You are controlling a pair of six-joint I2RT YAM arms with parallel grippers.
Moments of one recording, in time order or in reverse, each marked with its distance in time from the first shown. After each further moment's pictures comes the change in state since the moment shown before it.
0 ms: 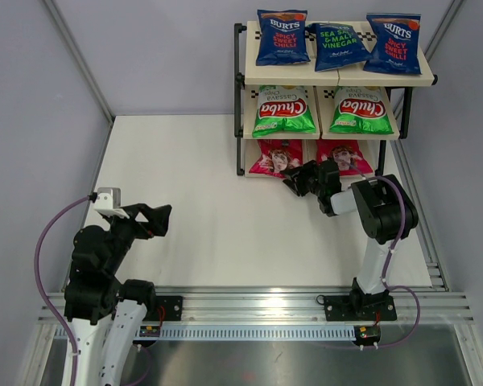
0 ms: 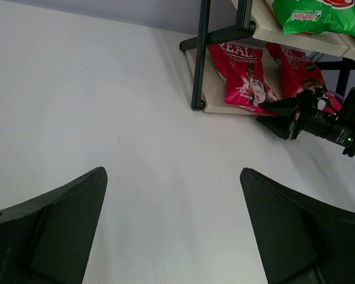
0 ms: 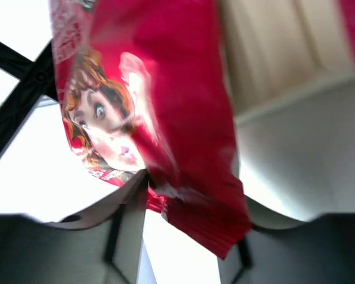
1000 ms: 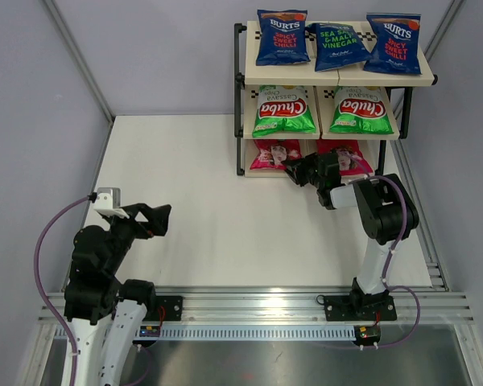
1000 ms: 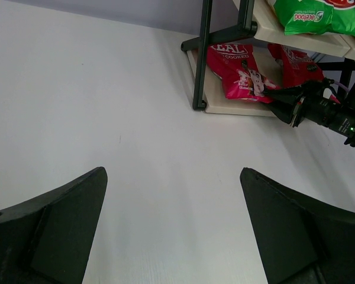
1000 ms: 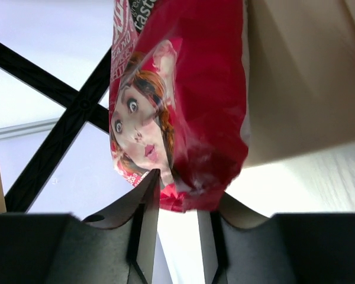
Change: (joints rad) left arm -0.005 0.000 0.000 -0.001 -0.009 0.000; right arm 0.000 0.000 0.075 -0.018 0.056 0.070
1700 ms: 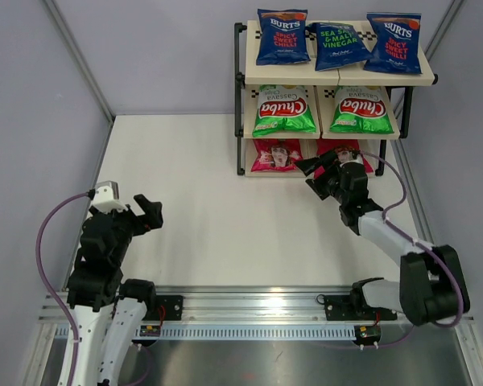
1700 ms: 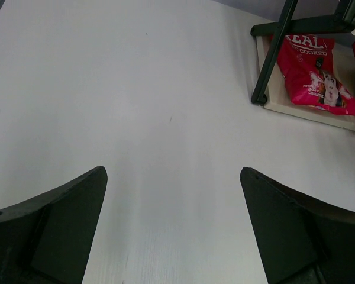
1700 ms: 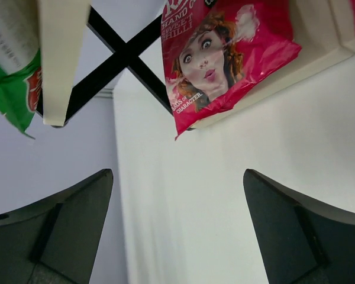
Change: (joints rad) left arm 0.006 0.087 0.002 -0.070 -0.214 -0.019; right arm -0.008 -0.609 -0.250 -0.304 0.049 -0.231
